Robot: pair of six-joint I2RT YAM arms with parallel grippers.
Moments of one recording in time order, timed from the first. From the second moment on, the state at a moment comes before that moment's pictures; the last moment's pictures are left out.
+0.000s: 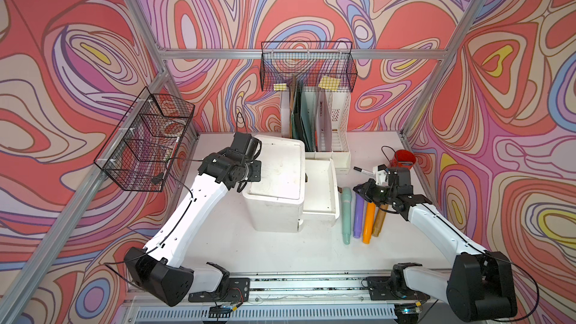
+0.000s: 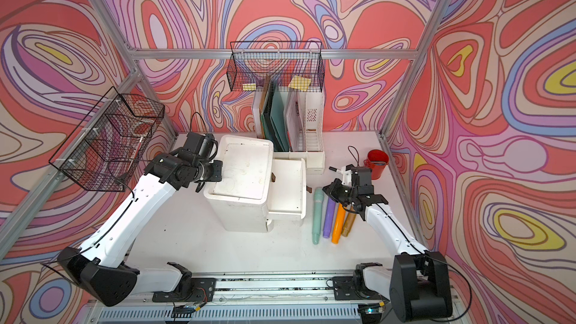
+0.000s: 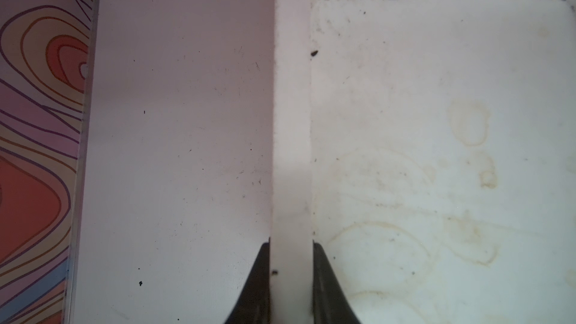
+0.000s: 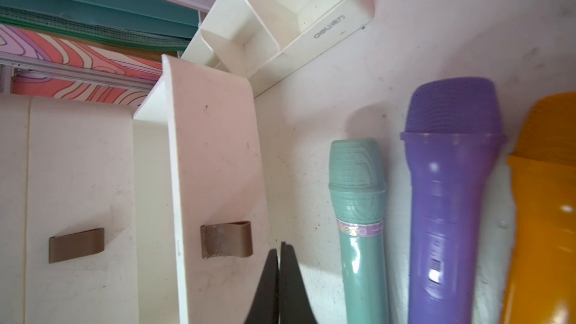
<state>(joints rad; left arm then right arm) -0.42 1.35 1.49 -1.10 -0.22 -0.32 0.09 1.20 0.69 -0.23 -0.55 0.70</state>
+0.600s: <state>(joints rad) -0.42 1.35 1.49 -1.10 -0.22 -0.32 0.26 1.33 0.72 -0.04 -0.55 0.76</state>
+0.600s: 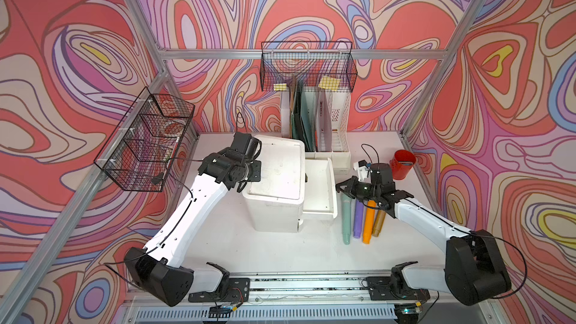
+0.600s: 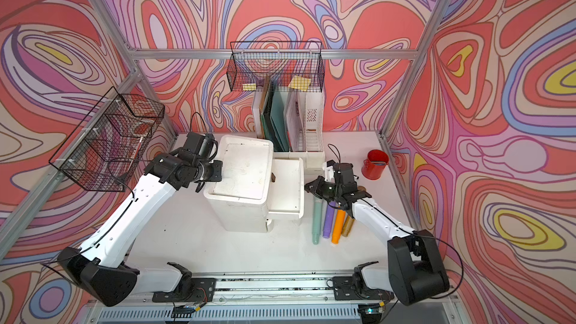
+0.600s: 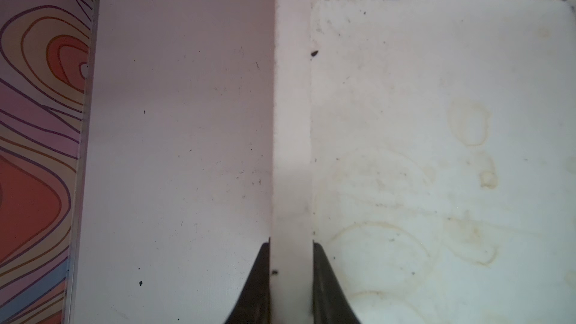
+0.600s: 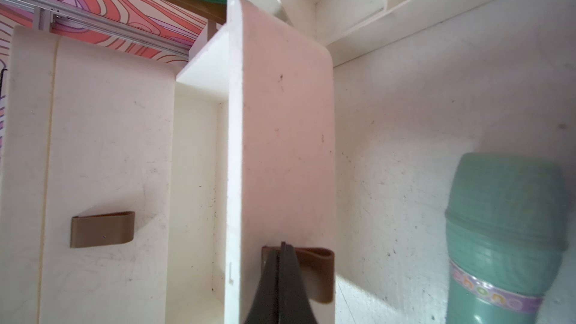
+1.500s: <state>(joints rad) -0.42 1.35 1.49 -1.10 -0.22 -0.32 0.53 1.61 0.92 0.12 -0.54 0.83</state>
